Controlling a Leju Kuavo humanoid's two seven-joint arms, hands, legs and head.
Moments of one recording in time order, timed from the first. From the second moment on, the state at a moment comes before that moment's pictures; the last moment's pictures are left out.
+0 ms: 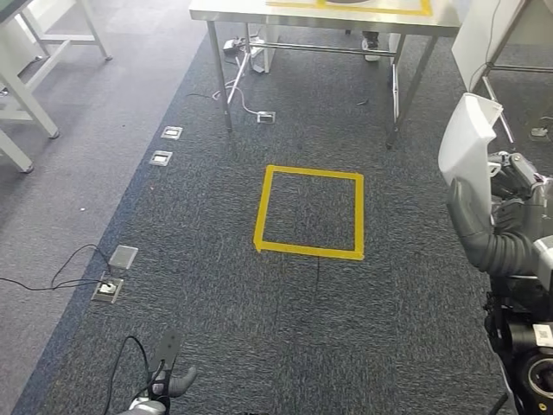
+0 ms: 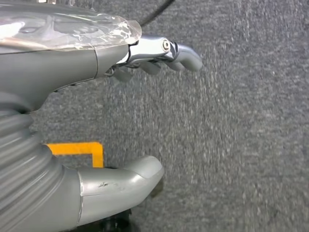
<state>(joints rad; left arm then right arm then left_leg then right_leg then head) -0.20 0.08 -0.88 -0.23 0.87 0.29 -0.34 -0.41 -0.31 0.54 -1.82 0.19 -0.37 -0.08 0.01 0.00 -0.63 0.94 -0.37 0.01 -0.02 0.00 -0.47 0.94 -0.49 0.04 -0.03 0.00</state>
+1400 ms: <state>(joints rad) -0.21 0.08 -0.87 -0.23 0.85 0.29 -0.33 -0.41 -0.31 0.55 -1.80 0.19 -0.39 -0.09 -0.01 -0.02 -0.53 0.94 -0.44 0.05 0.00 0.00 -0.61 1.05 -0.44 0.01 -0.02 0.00</state>
